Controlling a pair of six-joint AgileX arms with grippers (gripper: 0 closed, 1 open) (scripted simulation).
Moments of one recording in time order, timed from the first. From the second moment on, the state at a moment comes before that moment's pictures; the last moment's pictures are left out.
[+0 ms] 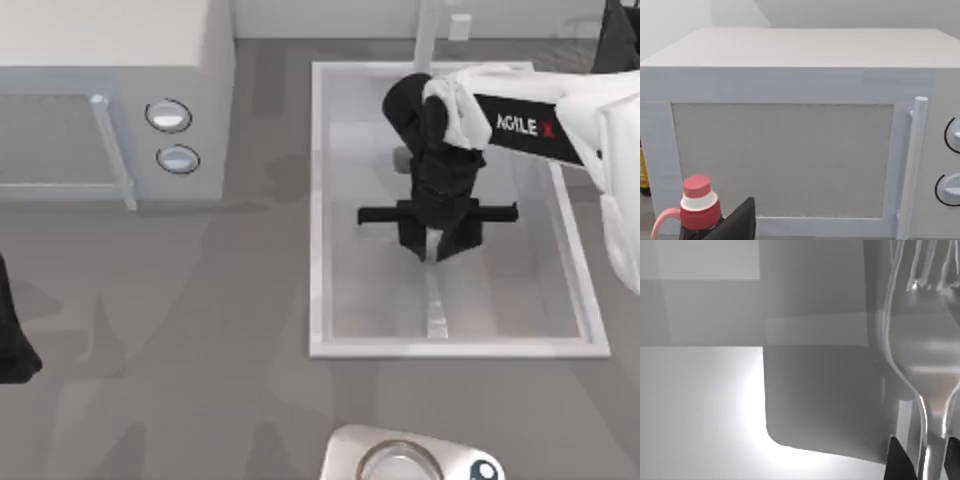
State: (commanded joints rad) left arm 0.00 0.00 0.00 0.00 0.00 0.00; right arm 0.42 2.70 2.04 -0.91 0.01 0.44
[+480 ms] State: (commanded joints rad) left arm 0.00 0.00 0.00 0.00 0.00 0.00; right arm 0.42 2.65 2.05 -0.93 0.03 0.43
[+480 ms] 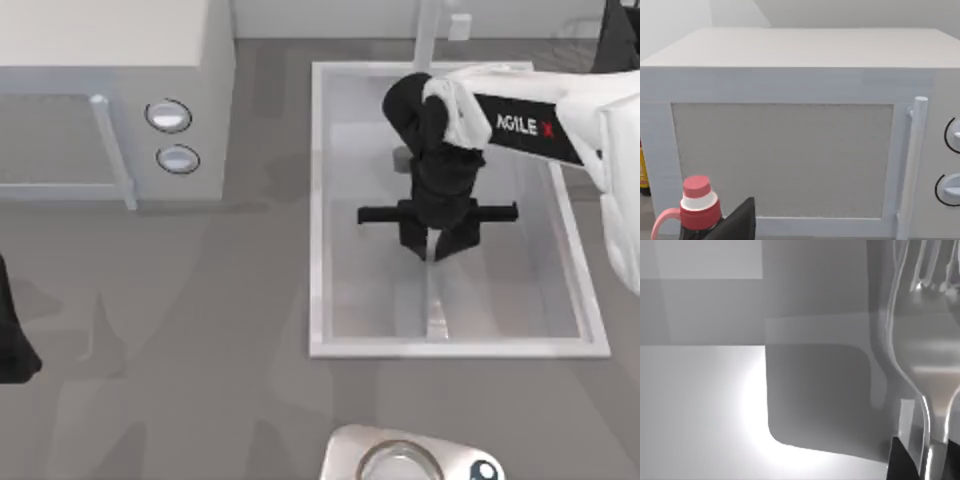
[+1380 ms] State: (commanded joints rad) left arm 0.00 0.00 0.00 0.00 0.00 0.00; right arm 0.41 2.55 2.45 -1.43 0.02 0.43
